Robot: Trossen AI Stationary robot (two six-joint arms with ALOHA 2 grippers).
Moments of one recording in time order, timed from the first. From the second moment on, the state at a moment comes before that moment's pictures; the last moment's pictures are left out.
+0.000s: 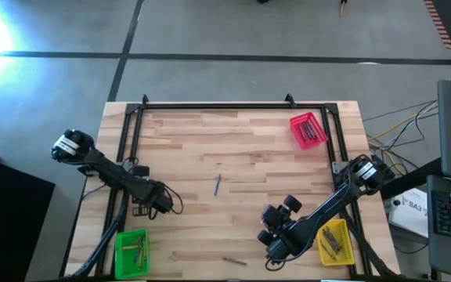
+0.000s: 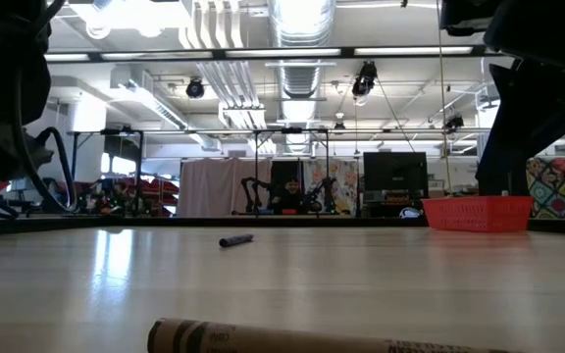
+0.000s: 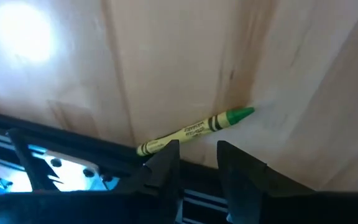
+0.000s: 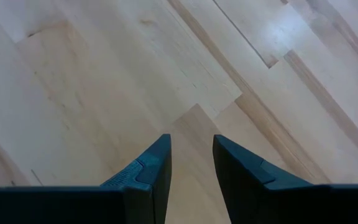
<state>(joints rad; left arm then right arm) -0.49 1.49 0.65 -1.19 -0.03 -0.58 0.69 1.95 1.37 -1.06 0.58 1.35</state>
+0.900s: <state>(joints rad) -0.49 1.49 0.62 -1.04 -0.06 -0.53 0.69 1.95 1.37 -1.06 0.53 1.34</state>
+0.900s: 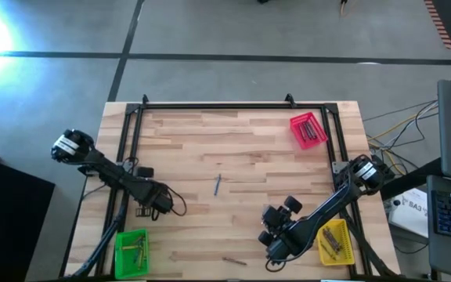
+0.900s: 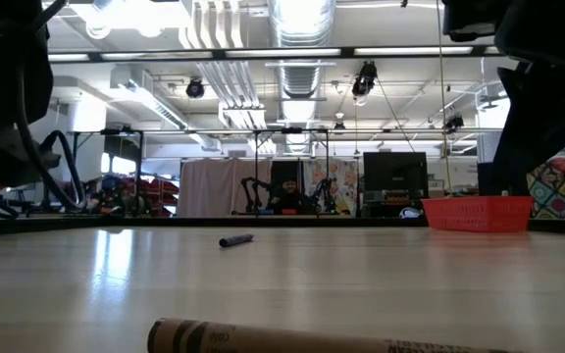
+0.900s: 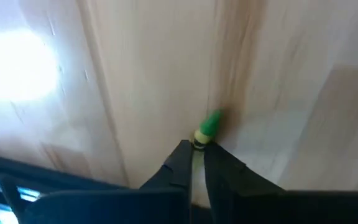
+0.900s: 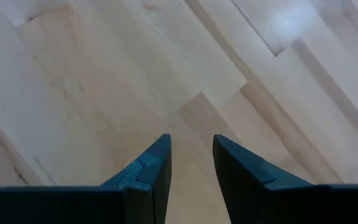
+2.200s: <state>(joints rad) -0.45 1.34 0.65 0.04 -0.33 -0.27 0.74 1.94 1.36 -0.98 0.92 1.34</state>
